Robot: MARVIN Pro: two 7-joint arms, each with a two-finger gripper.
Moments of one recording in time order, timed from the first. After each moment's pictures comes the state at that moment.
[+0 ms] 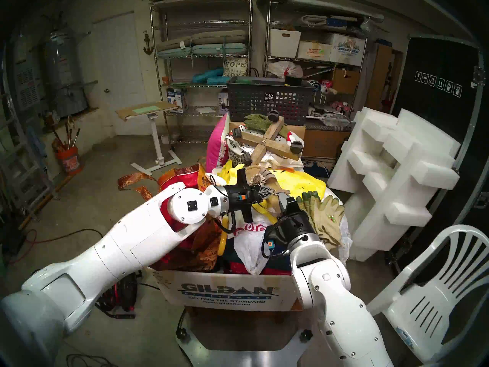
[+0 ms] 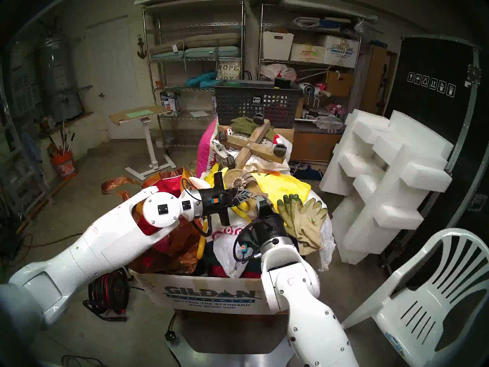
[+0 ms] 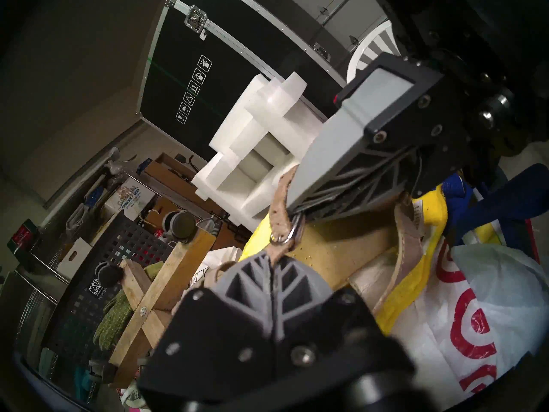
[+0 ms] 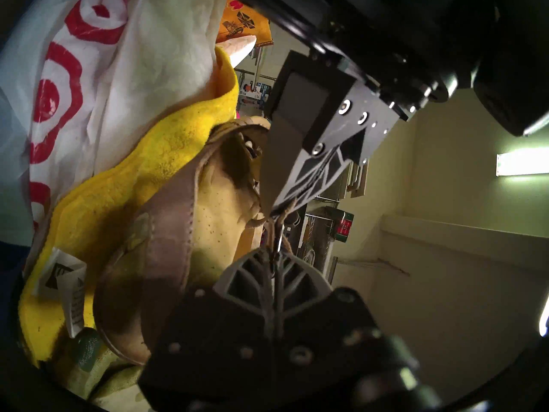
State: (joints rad) left arm 0.97 -0.98 -0.76 -1.62 0.10 -0.11 -0.43; right arm -1.74 -1.39 1.24 -1.97 -1.77 0.16 0.15
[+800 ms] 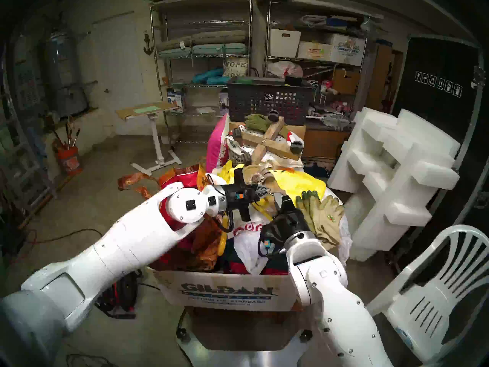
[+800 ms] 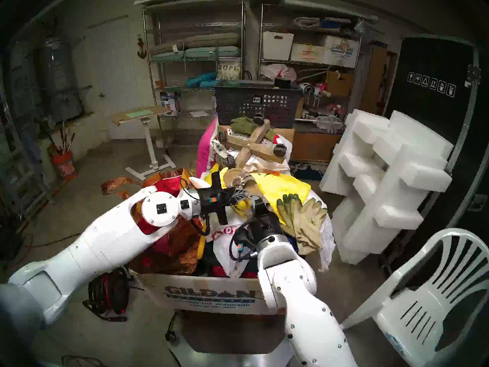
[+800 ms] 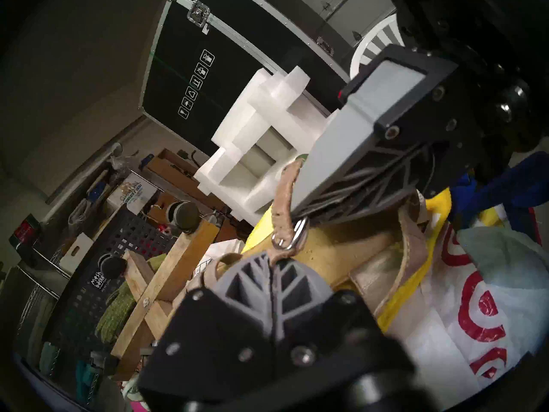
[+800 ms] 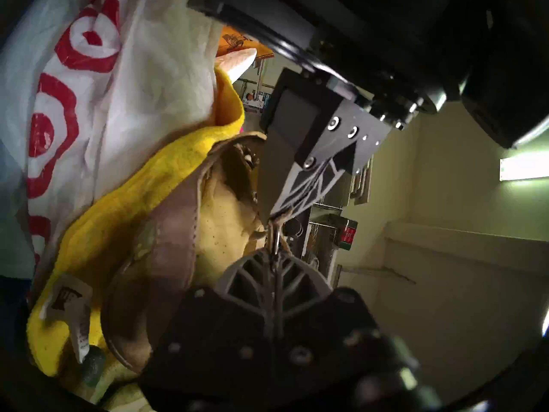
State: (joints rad) left arm 0.97 -0.97 -0.76 -1.60 0.10 -0.12 -0.43; right arm -1.72 -1.41 1.22 -1.96 -1.76 0.13 0.18
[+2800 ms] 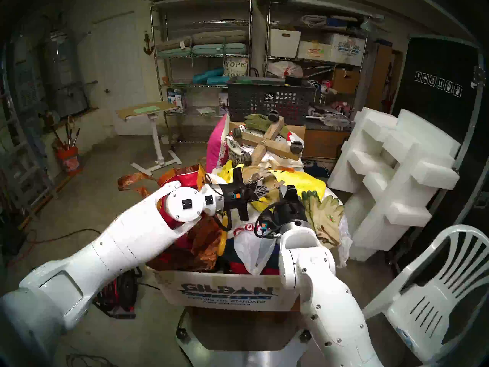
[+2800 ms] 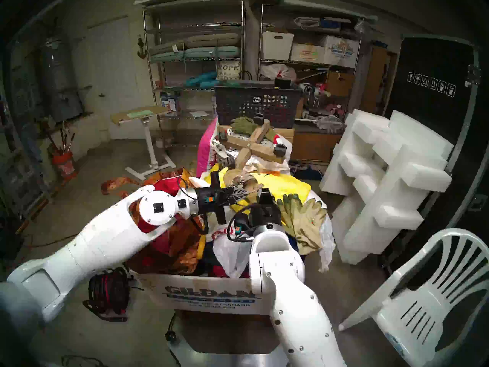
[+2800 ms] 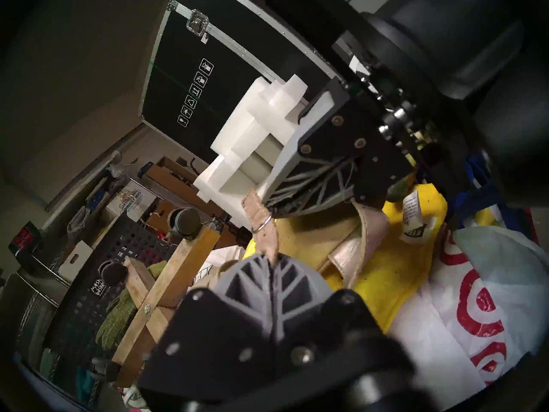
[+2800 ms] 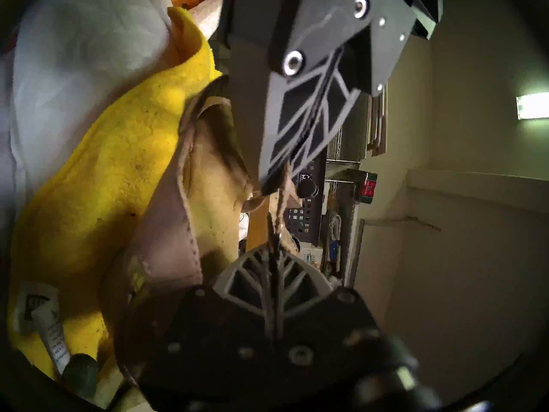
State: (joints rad) left arm 0.95 -0.96 -0.75 -1.58 0.08 -0.16 -0.43; right arm -1.65 -1.48 1.22 -1.92 -1.70 0.28 0.26
